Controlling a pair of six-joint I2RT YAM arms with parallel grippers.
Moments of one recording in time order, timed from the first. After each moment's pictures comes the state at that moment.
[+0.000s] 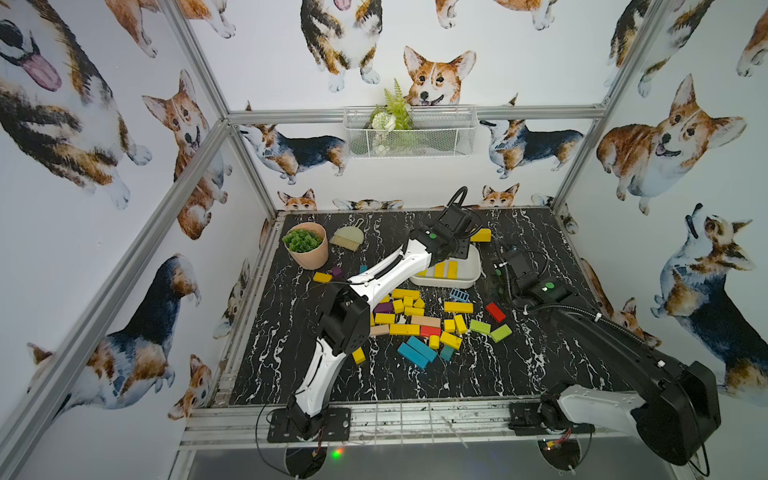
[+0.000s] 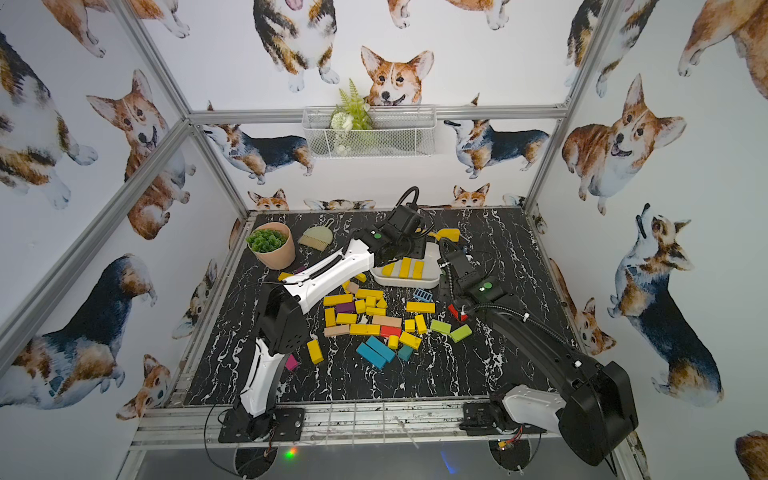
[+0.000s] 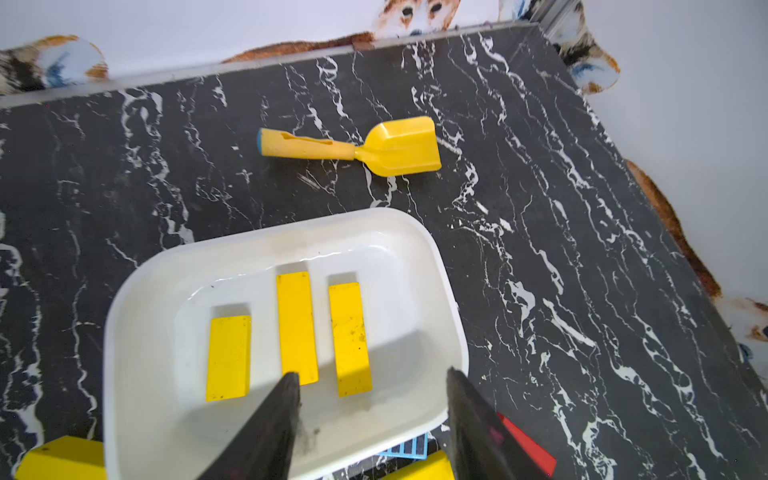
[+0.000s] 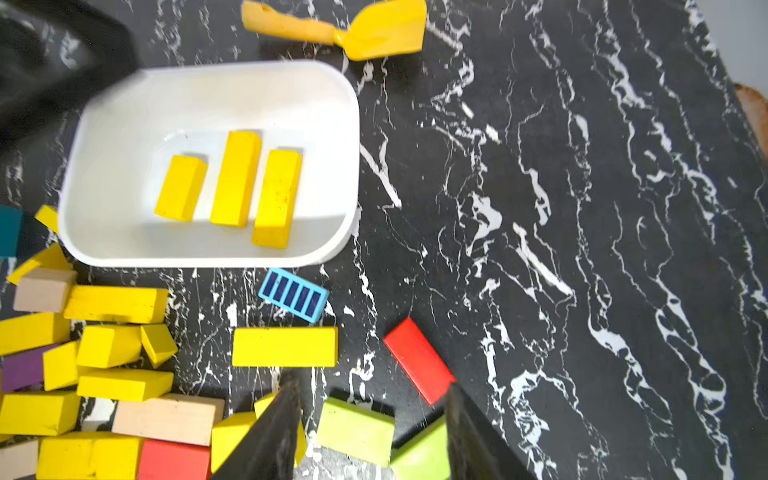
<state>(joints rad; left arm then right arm) -0.83 2.12 2.01 -0.65 -0.16 -0.46 0.57 1.20 0.95 -0.73 0.30 0.56</state>
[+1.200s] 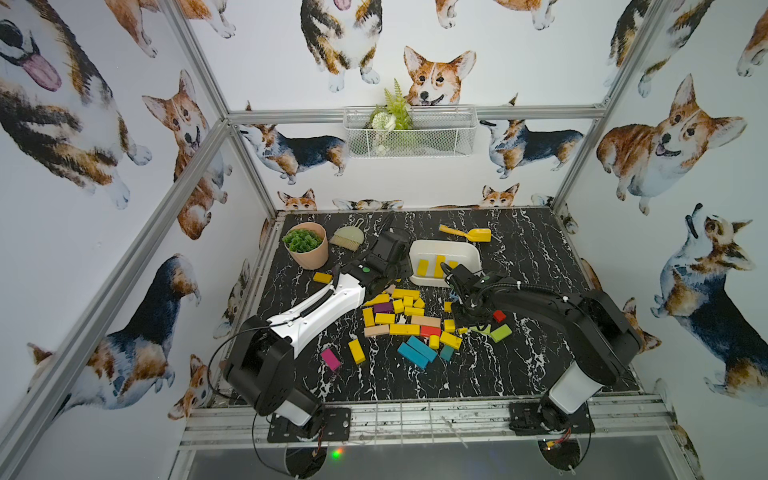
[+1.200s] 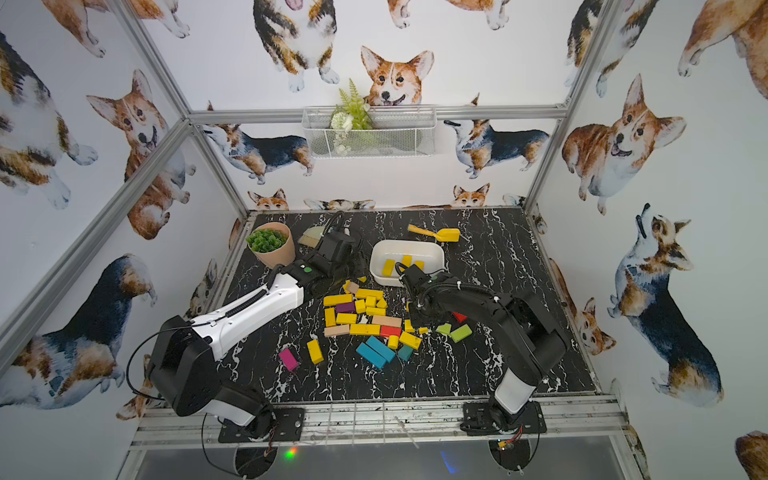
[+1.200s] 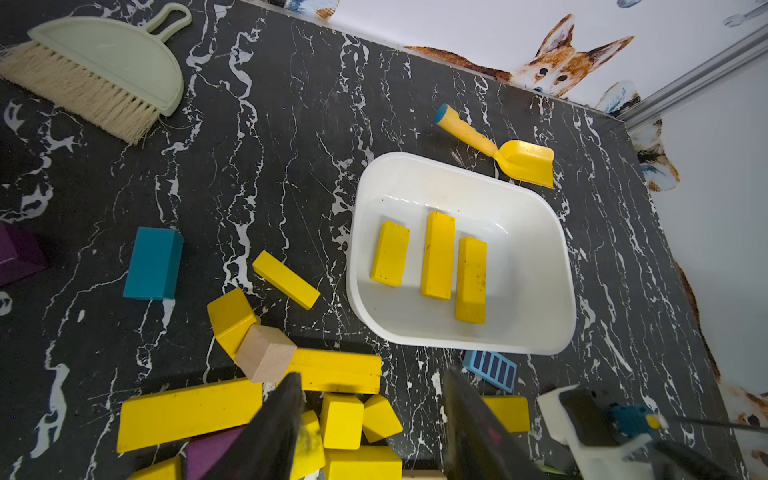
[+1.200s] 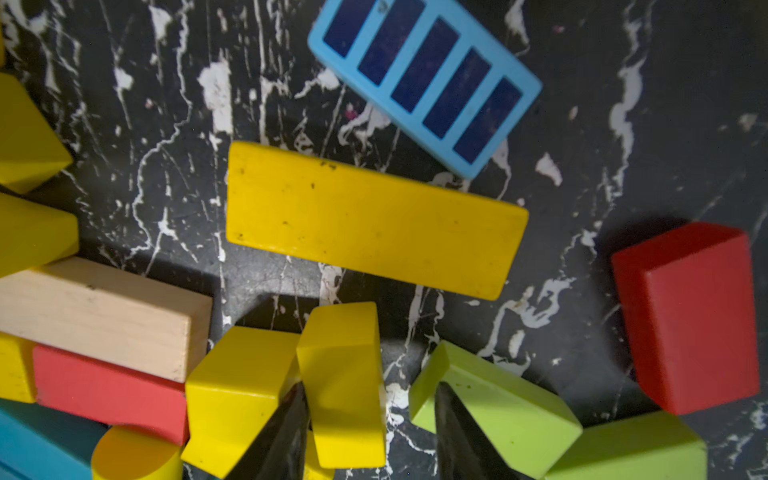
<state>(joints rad) -0.66 1.54 1.19 -0.39 -0.19 -0.67 0.72 1.67 1.03 -0.77 0.05 0.55</state>
